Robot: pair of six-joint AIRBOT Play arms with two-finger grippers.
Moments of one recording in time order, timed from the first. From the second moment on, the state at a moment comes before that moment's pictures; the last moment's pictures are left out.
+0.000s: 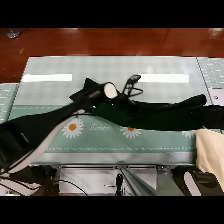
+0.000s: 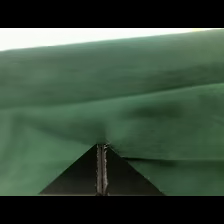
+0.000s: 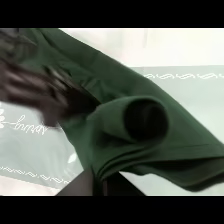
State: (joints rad) left arm -0.81 -1.76 1.43 0.75 -0.85 -1.34; right arm -0.13 -0.49 1.00 -1.09 1.50 1.59
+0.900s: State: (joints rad) left arm -0.11 -1.41 1.53 0.84 -1.16 -1.43; right arm 0.26 -0.97 1.13 -0.95 1.18 1.55
